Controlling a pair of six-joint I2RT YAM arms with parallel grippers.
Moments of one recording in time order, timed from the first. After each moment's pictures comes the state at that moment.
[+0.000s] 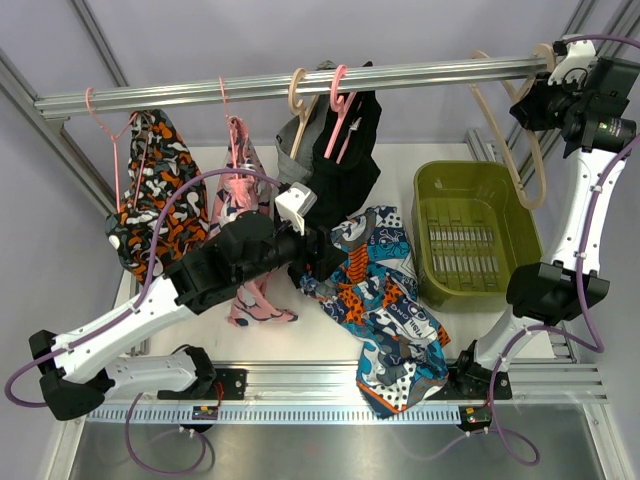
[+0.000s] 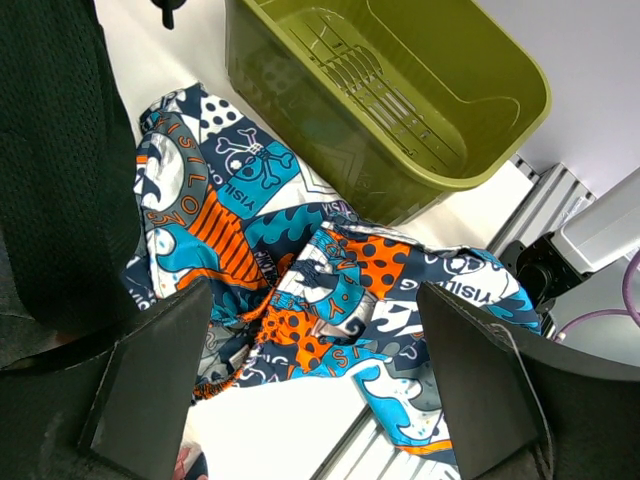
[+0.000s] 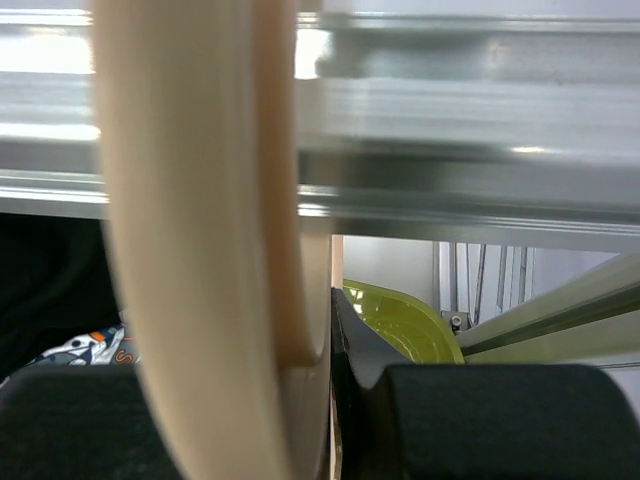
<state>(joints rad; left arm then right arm) -0.99 1.05 1.15 -0.39 -0.07 -0.35 -0.34 1.77 2.20 -0.83 -0.54 -0.16</state>
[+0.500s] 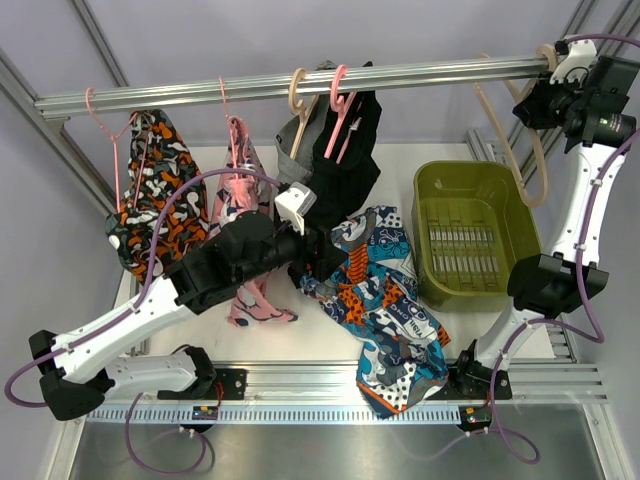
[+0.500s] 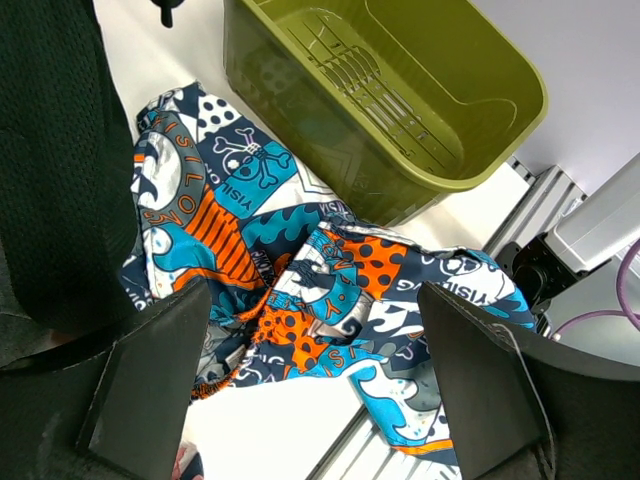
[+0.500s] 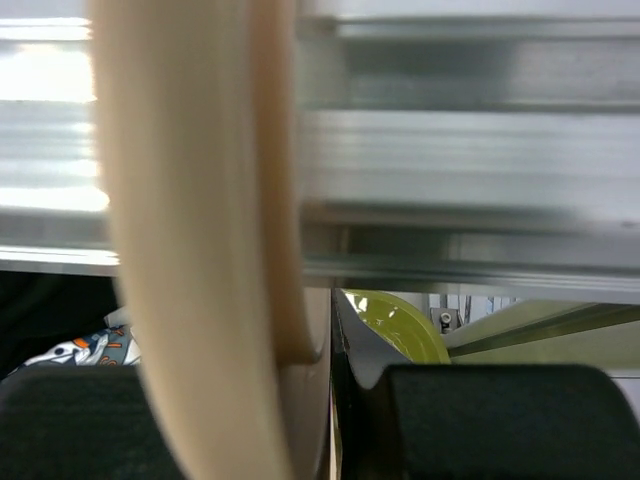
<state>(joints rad) -0.99 1.05 1.15 -0.39 -0.06 -0.36 -0.35 1.83 2.25 -0.85 -0.52 -0.16</state>
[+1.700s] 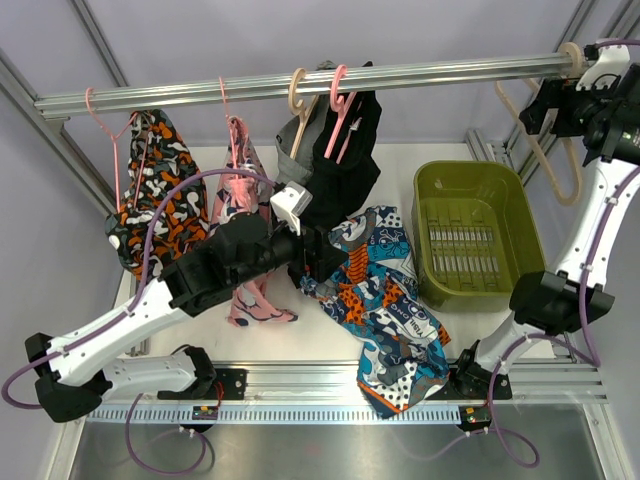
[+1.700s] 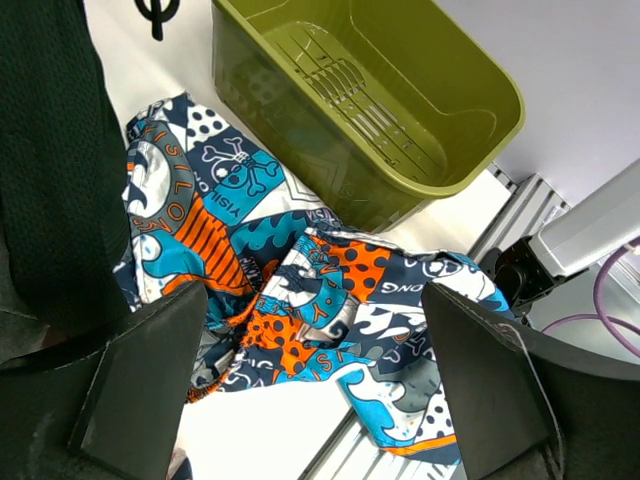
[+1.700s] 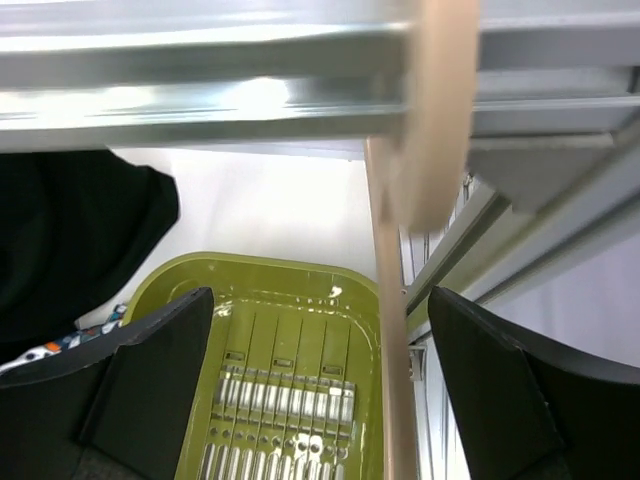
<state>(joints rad) -1.00 1.03 1.15 -0.38 -0.06 -0.38 -0.44 1.73 2.19 -0.84 -0.53 -0.18</state>
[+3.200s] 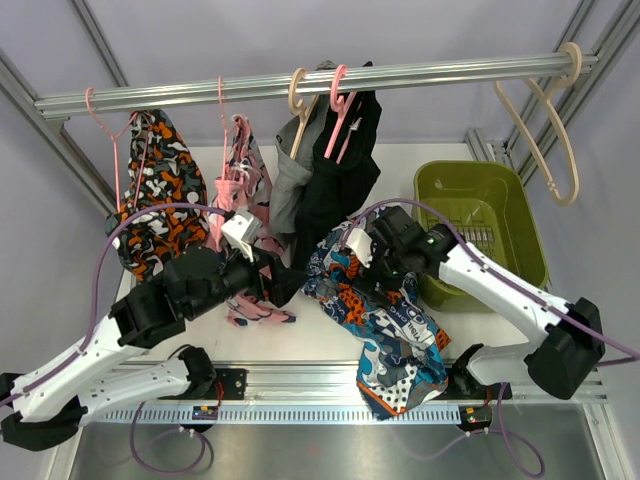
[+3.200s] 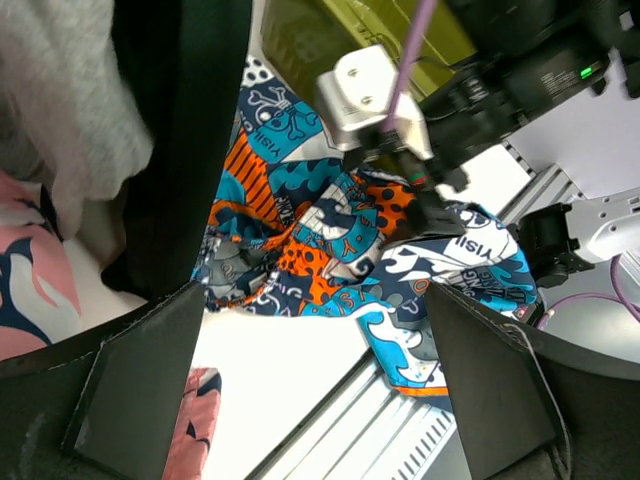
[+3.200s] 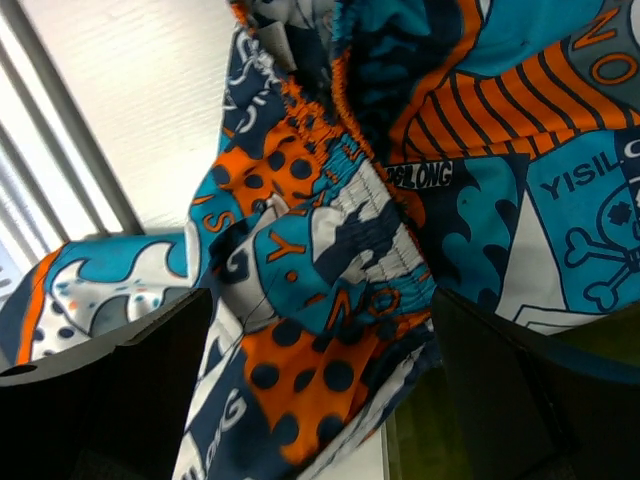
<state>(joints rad) -1.01 0.71 0.99 -0.55 -0.14 -0.43 0.72 1.30 1.11 -0.89 -0.29 -0.44</state>
